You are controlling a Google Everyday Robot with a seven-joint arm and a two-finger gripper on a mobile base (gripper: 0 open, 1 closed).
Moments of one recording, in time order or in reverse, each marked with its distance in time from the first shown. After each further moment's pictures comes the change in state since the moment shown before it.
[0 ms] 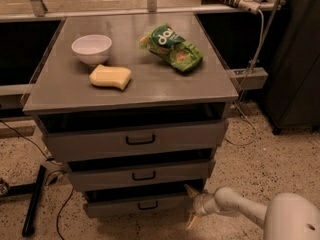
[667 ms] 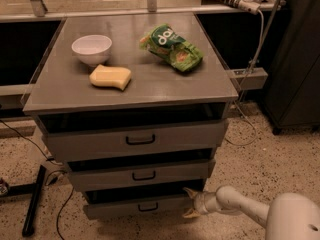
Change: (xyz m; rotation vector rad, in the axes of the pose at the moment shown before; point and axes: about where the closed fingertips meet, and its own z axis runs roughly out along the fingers) arm -0.003 -0.001 -0.004 -0.001 -0.003 0.000
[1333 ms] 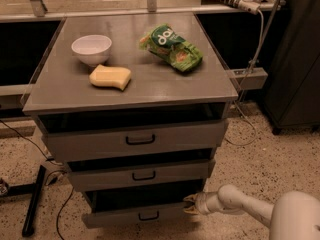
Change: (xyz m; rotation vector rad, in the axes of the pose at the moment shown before) arm -0.008 -0.005 -0.014 0.000 0.000 0.000
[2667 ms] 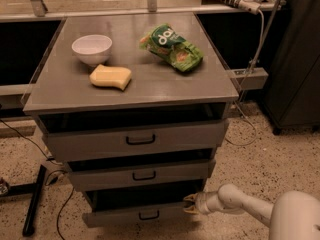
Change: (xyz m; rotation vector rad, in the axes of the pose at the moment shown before) arm 0.001 -0.001 -0.004 -0.007 -0.004 0.012
